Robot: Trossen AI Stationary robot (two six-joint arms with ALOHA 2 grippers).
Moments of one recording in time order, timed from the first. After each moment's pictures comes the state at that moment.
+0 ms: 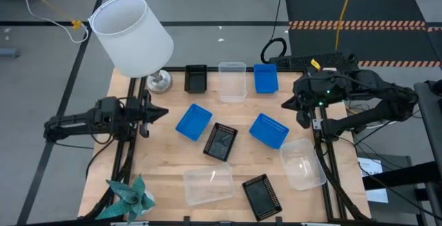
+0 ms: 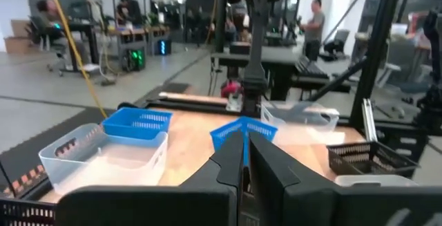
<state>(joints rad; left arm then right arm) 0.11 0.19 0.30 -0.09 0.04 -0.06 0.00 1.03 1.46 -1.19 0.06 0.33</state>
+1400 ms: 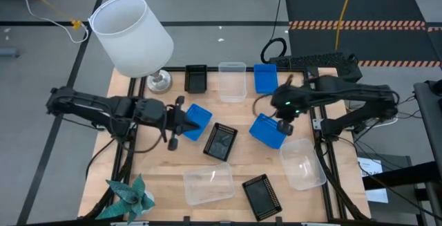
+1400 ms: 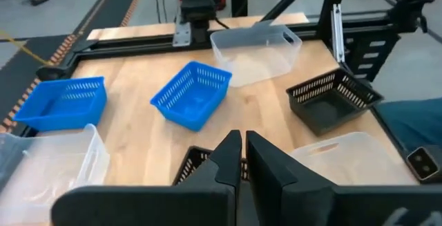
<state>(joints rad) -0.17 1.10 1.02 -0.35 -0.09 0.01 0.00 1.28 1.46 -1.39 0.03 0.36</state>
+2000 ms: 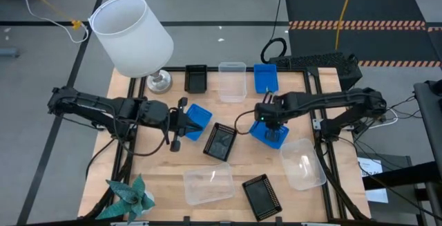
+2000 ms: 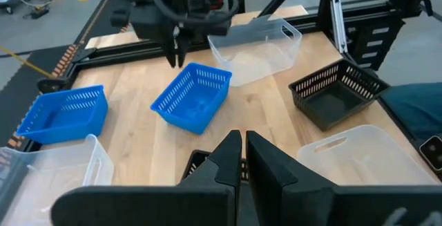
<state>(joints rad) -0.18 1.13 1.02 -0.33 -0.09 0.07 0.00 1.43 1.16 -1.18 0.13 0.27</state>
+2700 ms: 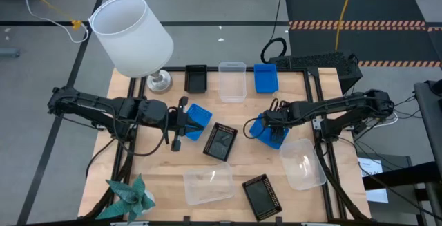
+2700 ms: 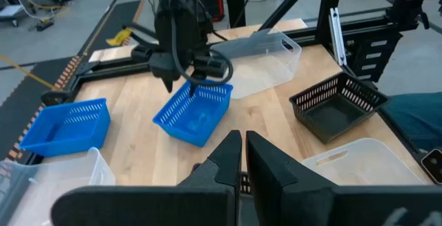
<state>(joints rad) -0.18 1.13 1.02 -0.28 -0.09 0.08 0.00 1.33 0.81 -0.93 0.21 0.33</state>
